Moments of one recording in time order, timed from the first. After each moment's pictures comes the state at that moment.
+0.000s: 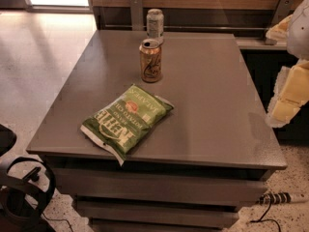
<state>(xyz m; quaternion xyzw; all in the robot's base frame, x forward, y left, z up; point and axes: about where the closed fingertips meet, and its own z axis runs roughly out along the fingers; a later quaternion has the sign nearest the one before) 0.438 -0.214 0.986 -0.60 0.78 -0.05 0.17</state>
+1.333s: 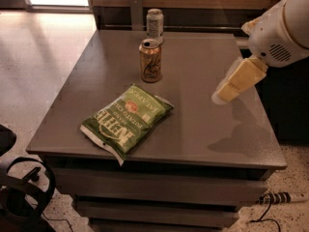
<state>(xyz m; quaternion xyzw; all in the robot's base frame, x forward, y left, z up) 0.506 -0.168 0.968 -0.52 0.79 0.01 0.32</state>
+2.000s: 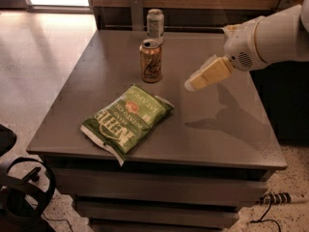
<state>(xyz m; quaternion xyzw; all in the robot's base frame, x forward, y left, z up) 0.570 -0.136 0.945 -0.46 0.77 0.07 0.44</state>
